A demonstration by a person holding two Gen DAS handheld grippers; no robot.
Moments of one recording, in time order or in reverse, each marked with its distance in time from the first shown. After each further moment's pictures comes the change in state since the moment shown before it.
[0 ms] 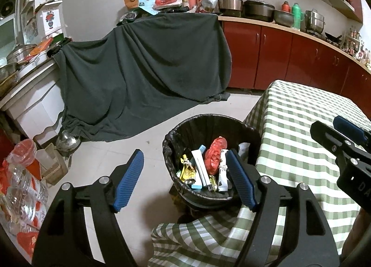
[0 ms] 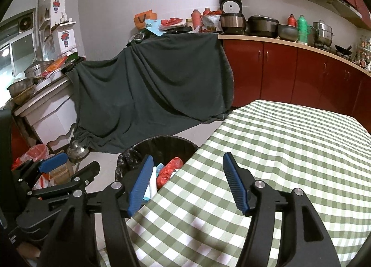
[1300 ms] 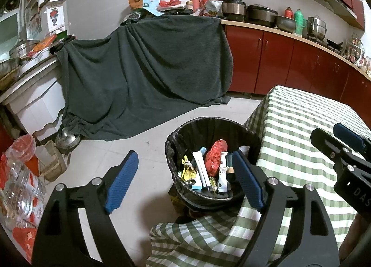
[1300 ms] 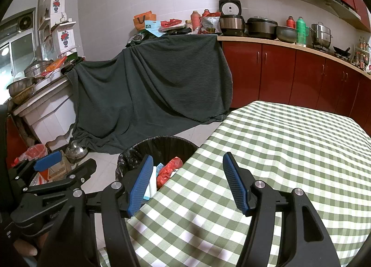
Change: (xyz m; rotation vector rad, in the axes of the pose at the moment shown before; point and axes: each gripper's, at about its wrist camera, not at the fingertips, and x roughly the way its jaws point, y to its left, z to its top) left arm -0.009 0.004 0.002 -0.021 -0.010 -0.001; right arm -0.003 0.000 -0.002 -0.001 -0.006 -0.005
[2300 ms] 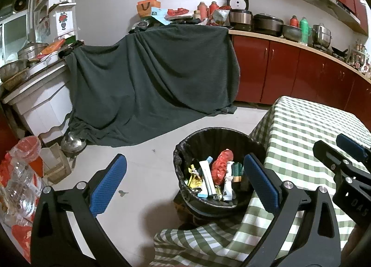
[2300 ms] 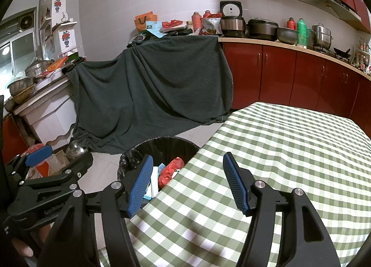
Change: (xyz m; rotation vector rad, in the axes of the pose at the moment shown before) left arm -0.008 0.005 0.004 -0.028 -0.060 0.051; right arm -0.001 0.002 0.000 -0.004 -0.004 -0.003
